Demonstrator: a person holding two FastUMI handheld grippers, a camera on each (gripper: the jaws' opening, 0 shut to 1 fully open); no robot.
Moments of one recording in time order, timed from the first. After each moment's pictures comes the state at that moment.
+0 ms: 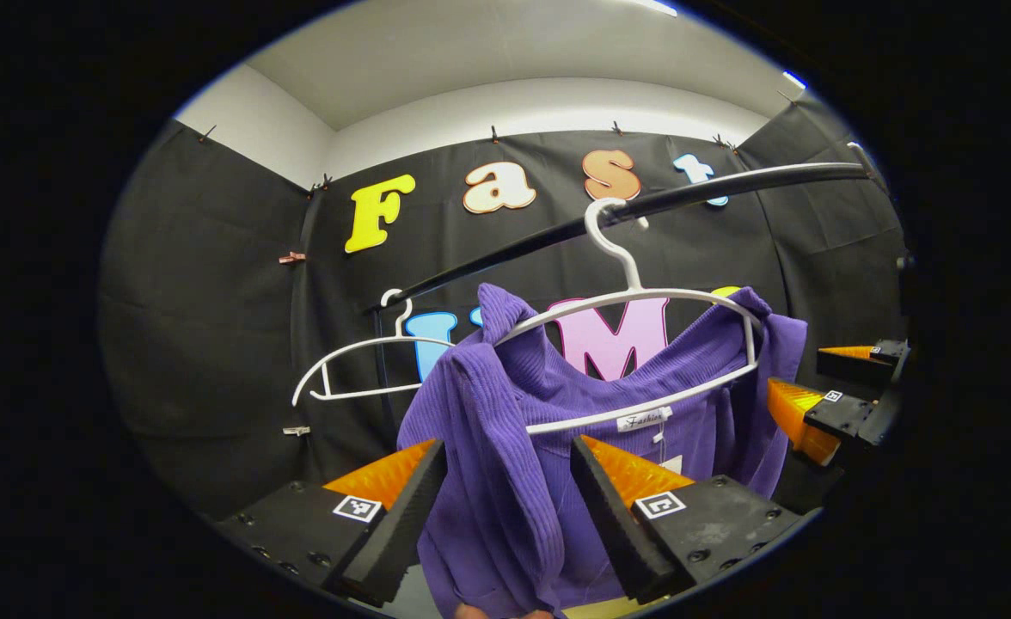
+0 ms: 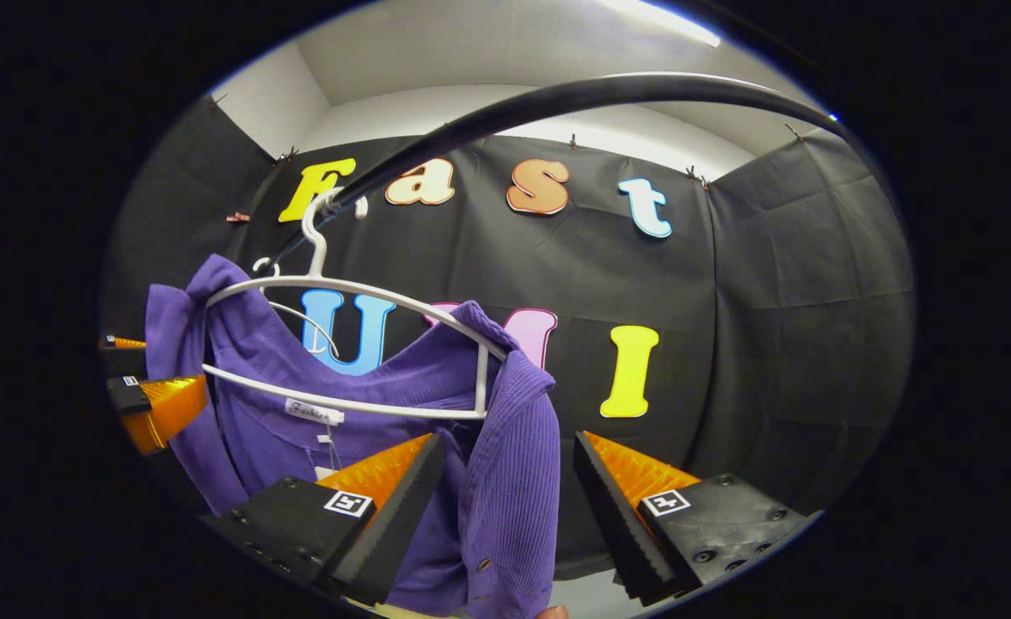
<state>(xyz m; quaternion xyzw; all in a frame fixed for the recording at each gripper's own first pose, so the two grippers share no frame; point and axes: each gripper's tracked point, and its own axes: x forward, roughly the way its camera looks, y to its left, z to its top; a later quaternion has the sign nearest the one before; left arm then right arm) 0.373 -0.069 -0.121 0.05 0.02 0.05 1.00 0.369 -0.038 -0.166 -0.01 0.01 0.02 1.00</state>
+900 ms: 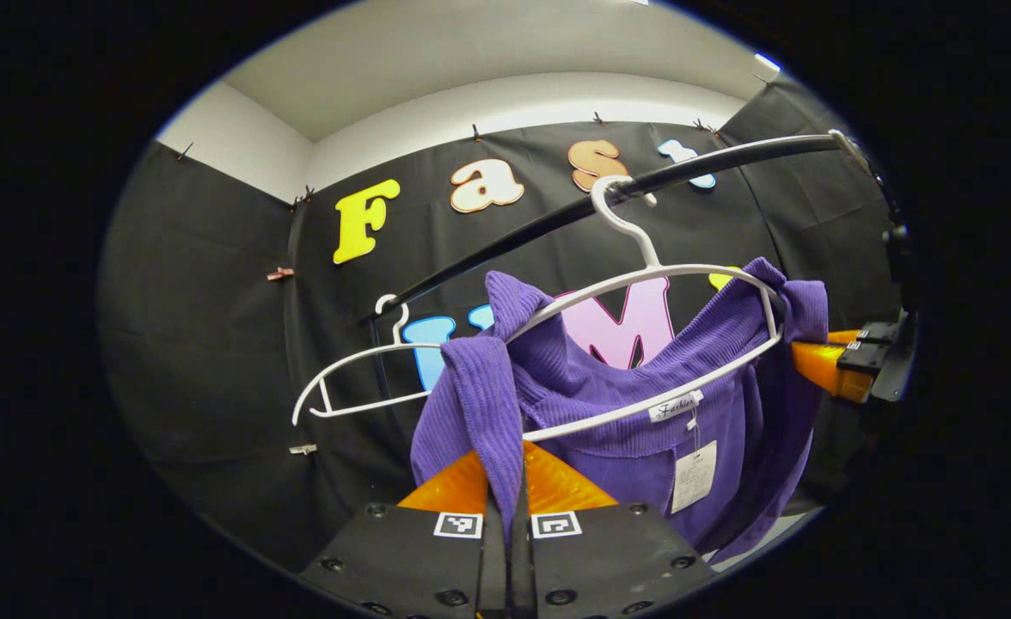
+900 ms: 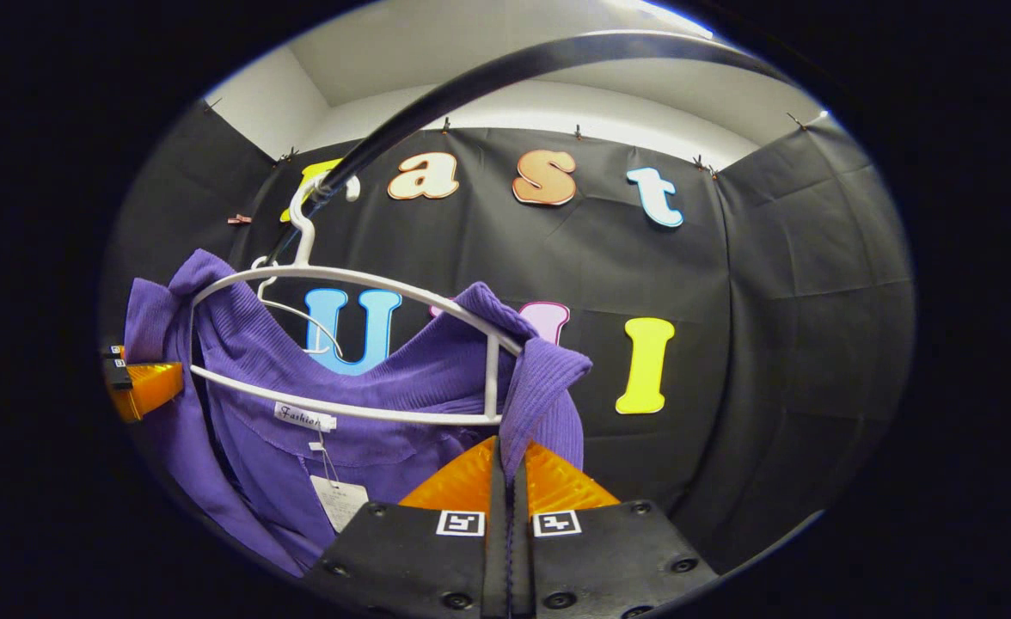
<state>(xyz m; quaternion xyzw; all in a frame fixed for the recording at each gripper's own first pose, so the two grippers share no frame) 0.383 -0.045 -0.121 0.10 0.02 0.04 0.99 0.382 -0.031 -0.169 0.00 0.01 0.03 1.00</state>
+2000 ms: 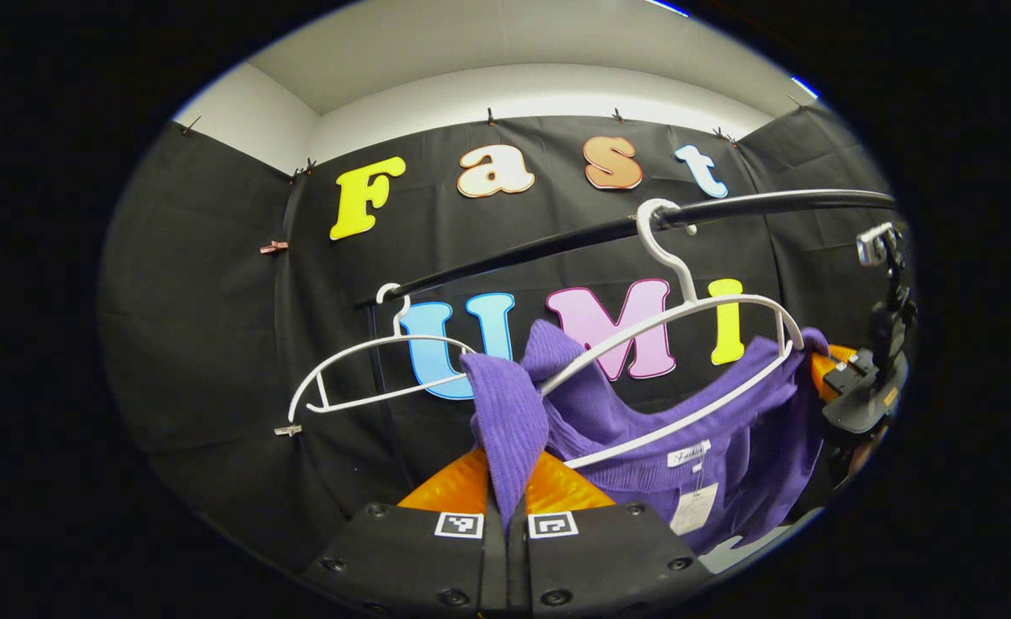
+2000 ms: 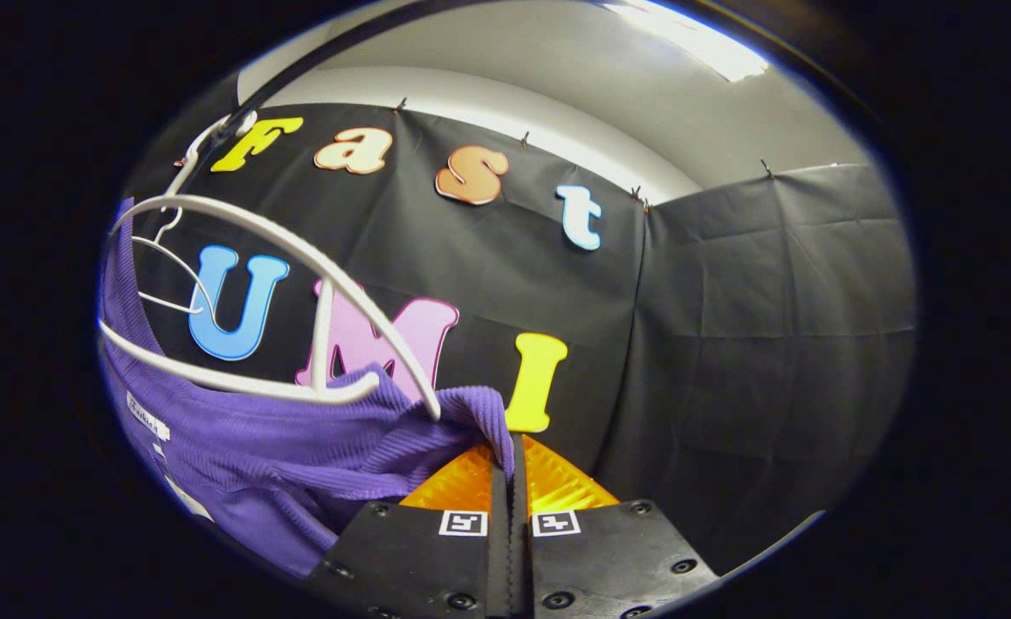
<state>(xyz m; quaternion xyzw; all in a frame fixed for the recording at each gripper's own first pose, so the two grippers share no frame) 0.388 -0.034 -0.097 0.05 0.06 0.02 1.00 0.424 -0.134 -0.202 -0.08 0.03 -0.14 0.99</state>
